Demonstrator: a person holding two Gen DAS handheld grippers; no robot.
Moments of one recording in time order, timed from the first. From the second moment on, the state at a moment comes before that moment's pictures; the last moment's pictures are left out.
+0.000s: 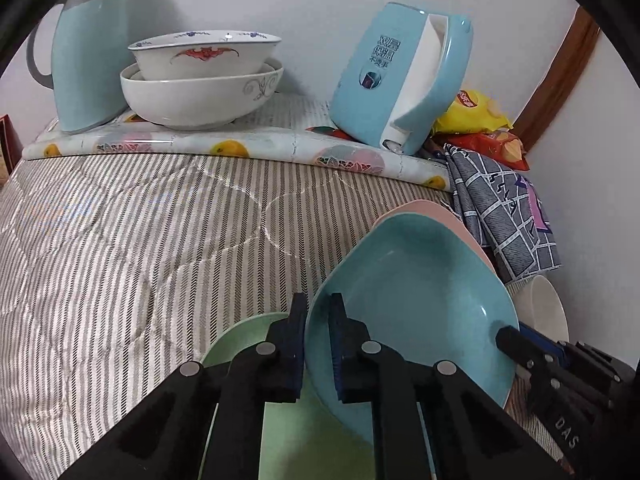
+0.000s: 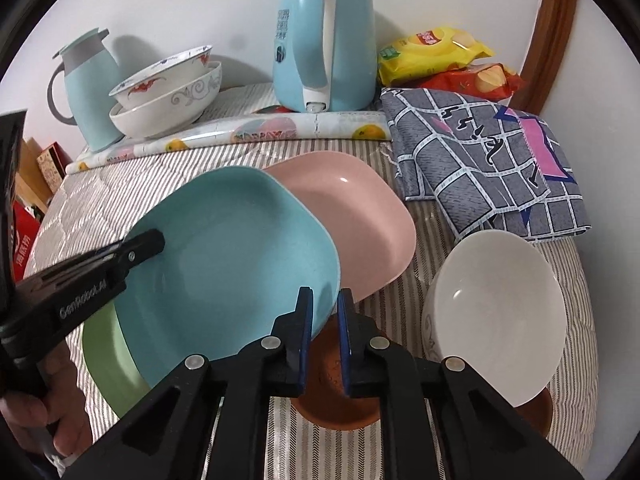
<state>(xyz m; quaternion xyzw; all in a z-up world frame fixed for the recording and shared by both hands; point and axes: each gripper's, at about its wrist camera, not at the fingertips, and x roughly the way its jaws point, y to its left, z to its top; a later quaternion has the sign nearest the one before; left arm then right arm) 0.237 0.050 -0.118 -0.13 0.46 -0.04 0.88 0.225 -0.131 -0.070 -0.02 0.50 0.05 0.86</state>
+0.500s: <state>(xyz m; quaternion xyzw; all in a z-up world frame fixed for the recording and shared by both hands) 0.198 0.072 -0.099 -0.13 0.44 -0.01 0.89 0.207 -0.111 -0.053 -0.01 0.47 0.08 0.88</state>
